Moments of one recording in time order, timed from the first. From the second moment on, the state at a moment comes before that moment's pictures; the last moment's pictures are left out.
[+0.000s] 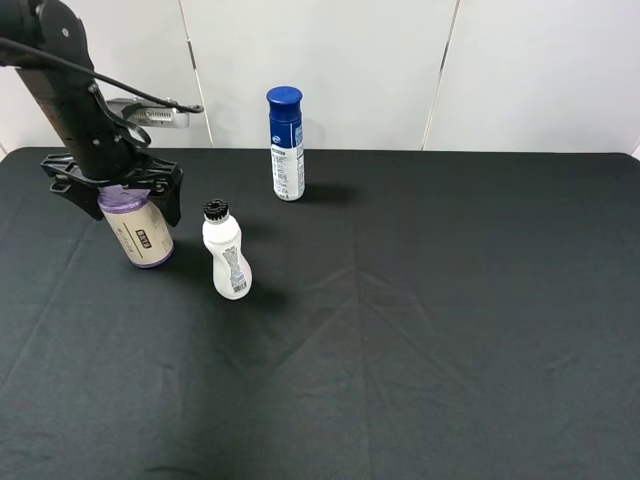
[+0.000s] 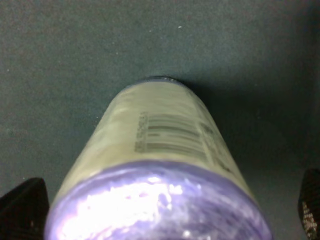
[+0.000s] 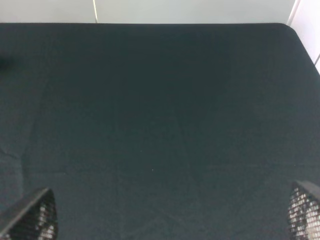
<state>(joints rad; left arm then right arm) -0.20 1.94 -1.29 -0.01 0.80 0.00 -0.06 -0.01 -0.50 0.03 1.01 -0.04</state>
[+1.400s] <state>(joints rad) -0.20 1.97 -1.36 0.01 0.90 -0.01 -0.06 -0.01 -0.50 0.03 1.01 -0.04</state>
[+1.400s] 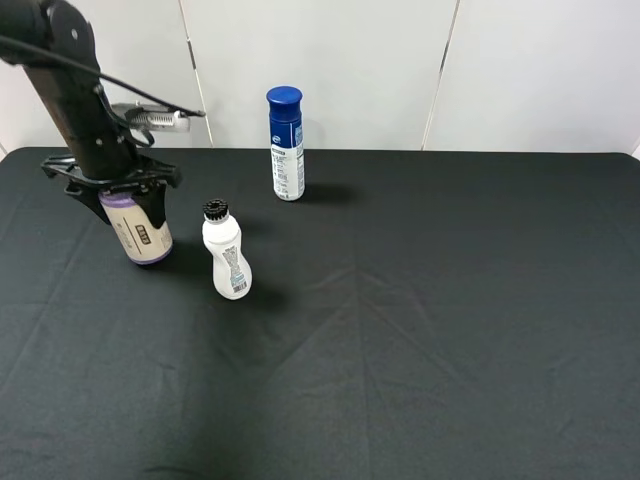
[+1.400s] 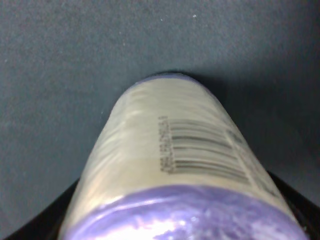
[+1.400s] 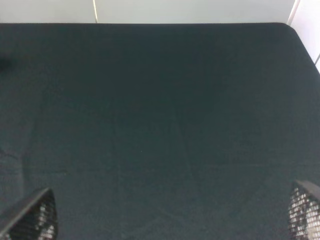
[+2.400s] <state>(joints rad) -0.20 1.85 -1.56 0.01 1.16 -0.01 -0.06 -0.01 -0.50 0.03 1.01 -0.04</state>
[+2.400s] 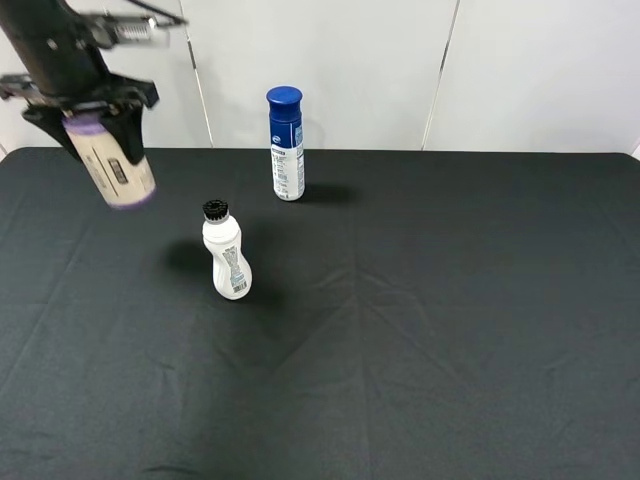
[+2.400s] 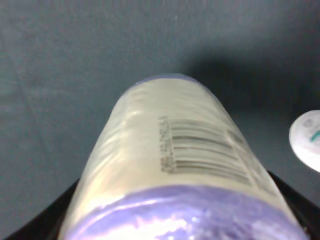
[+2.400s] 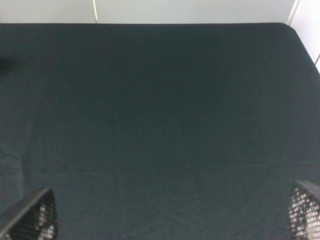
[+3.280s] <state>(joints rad) -0.25 1.63 -1.56 -0.40 1.16 0.14 -0.06 -0.01 -0.50 0.03 1.01 -0.04</state>
